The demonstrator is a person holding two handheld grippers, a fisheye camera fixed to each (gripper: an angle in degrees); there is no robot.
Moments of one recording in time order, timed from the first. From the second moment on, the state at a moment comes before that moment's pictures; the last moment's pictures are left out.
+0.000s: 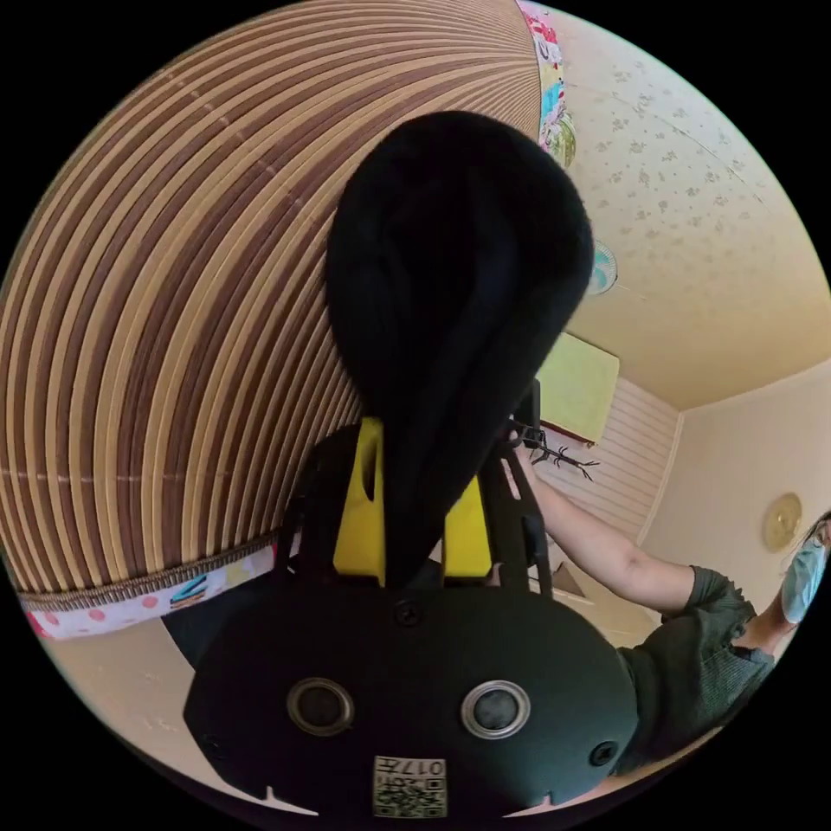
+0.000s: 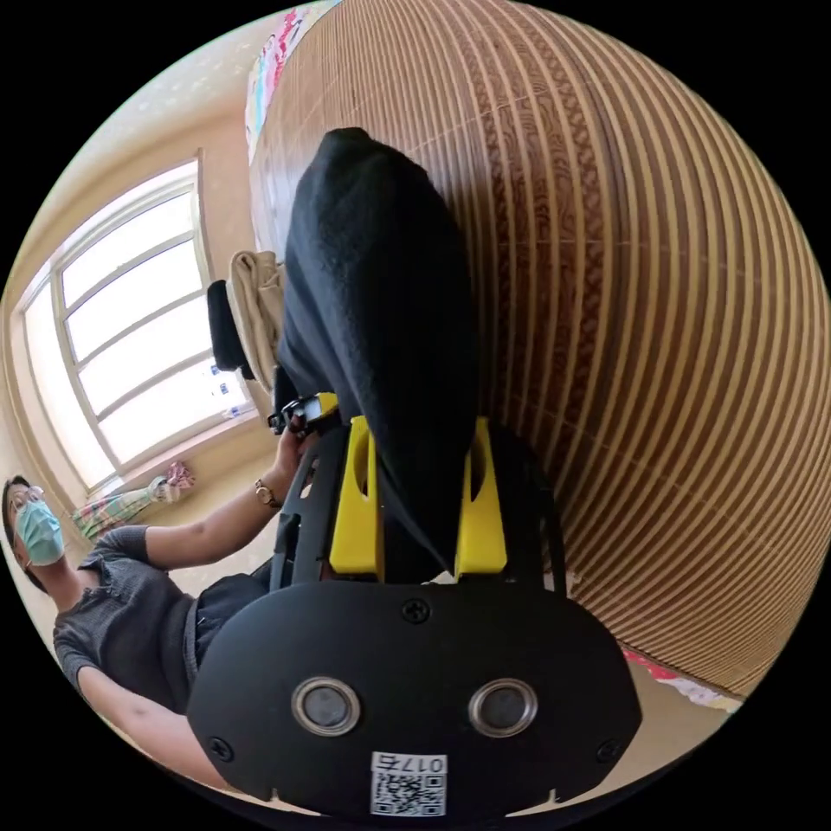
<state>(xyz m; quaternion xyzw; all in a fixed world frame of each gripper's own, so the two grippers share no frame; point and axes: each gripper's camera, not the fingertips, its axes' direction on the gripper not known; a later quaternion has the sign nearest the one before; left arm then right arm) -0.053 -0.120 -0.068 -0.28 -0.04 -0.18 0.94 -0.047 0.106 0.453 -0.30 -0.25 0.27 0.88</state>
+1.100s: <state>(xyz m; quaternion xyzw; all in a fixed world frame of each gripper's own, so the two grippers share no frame) 0.026 -0.070 -0.250 0.13 -0.30 -0.22 0.92 -0.228 0.125 0.206 -0.19 0.05 0.34 0.92</state>
